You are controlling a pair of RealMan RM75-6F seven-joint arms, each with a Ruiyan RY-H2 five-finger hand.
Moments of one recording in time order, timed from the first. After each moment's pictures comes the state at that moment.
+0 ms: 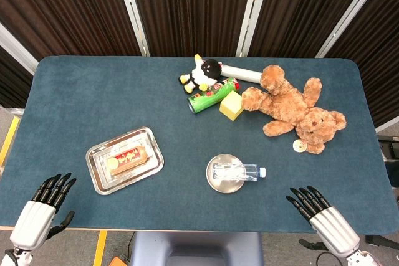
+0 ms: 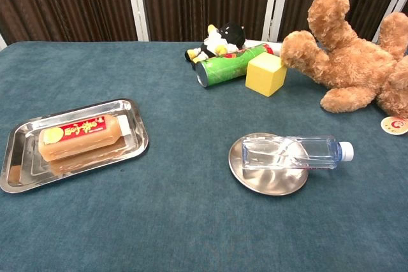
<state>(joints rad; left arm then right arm) -0.04 -1.25 0.10 -1.45 1.82 1.65 0.06 0.08 -1.12 -0.22 -1.54 -1.95 1.49 -0.06</state>
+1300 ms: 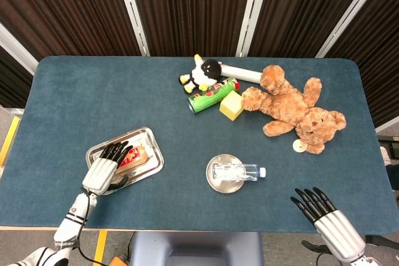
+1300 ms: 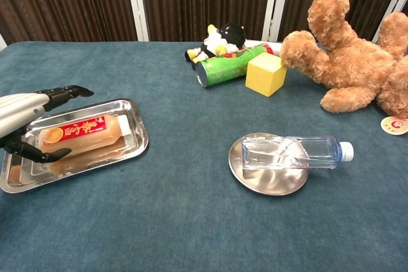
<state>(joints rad) -0.40 -1.56 -0.11 -1.32 1.52 1.13 0.10 0.03 -1.12 -0.21 -1.54 -1.96 1.54 -0.10</state>
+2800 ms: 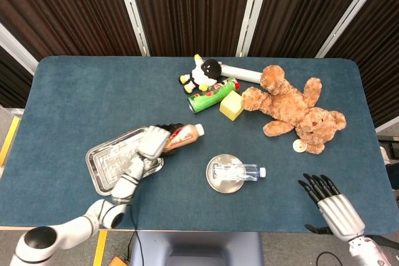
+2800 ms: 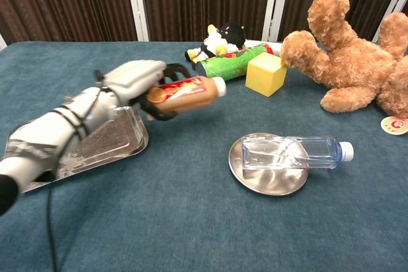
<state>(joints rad) -0.85 -1.99 -0.27 -0.78 1.46 1.00 -0.02 0.10 -1.11 -0.14 -1.58 -1.74 1.36 -0.06</state>
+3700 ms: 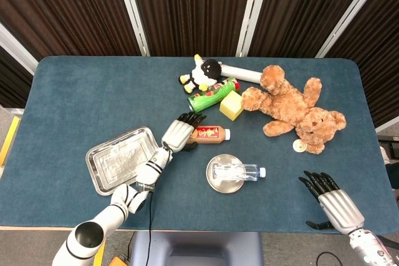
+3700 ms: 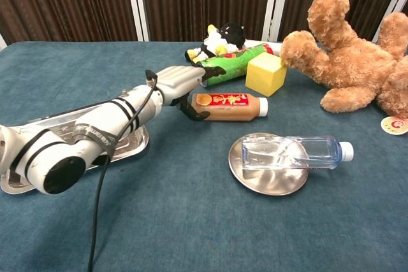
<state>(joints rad) -1.08 -2.19 -0.22 -0.35 1.45 0.85 -0.28 0.15 -1.09 -0.14 -1.58 -1.72 1.29 0.01</state>
